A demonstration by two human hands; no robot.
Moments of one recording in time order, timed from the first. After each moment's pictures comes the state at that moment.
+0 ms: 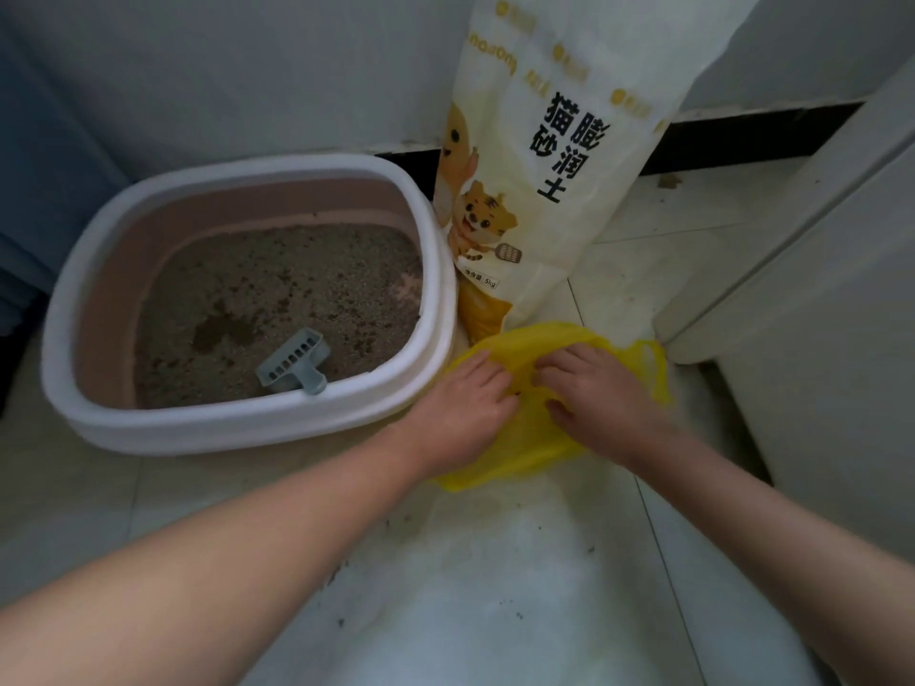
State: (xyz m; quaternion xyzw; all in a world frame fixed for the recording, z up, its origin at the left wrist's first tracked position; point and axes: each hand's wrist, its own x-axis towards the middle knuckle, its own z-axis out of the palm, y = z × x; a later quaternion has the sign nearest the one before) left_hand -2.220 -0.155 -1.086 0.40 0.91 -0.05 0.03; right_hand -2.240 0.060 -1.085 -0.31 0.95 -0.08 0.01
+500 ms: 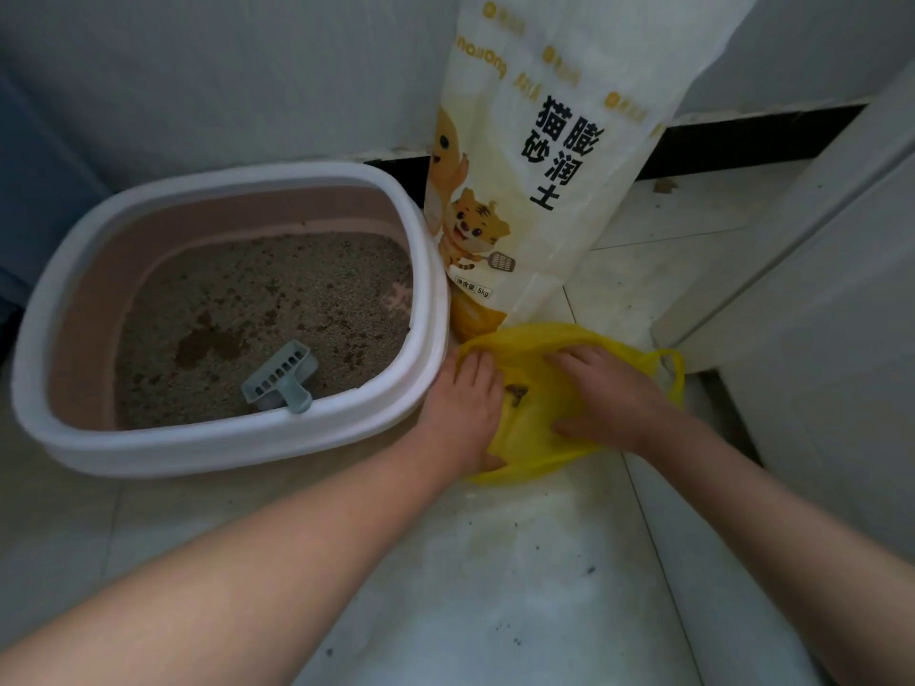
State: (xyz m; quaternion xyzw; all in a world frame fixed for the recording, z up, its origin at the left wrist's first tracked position) left_hand -2.233 -0.133 -1.095 0.25 0.94 -0.17 0.14; right_hand -2.267 0.080 -1.094 -0.20 0.96 -0.07 0.16
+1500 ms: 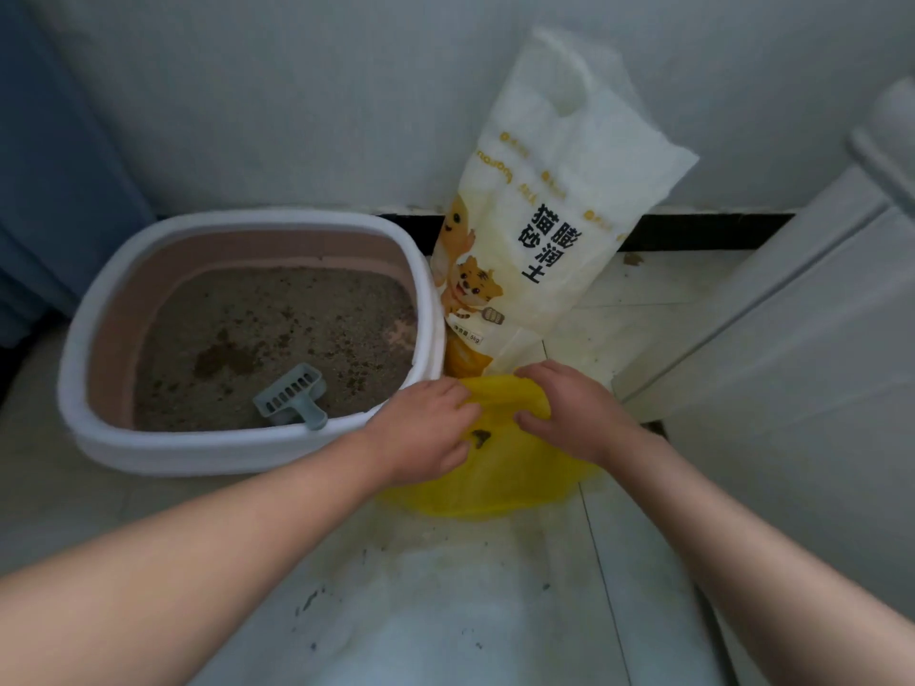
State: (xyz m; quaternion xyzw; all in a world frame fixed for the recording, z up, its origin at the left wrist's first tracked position) left_hand -2.230 -0.181 -1.023 0.33 0.94 0.04 0.06; right_hand -2.267 0.050 -1.004 -0.19 0.96 -0.13 0.14
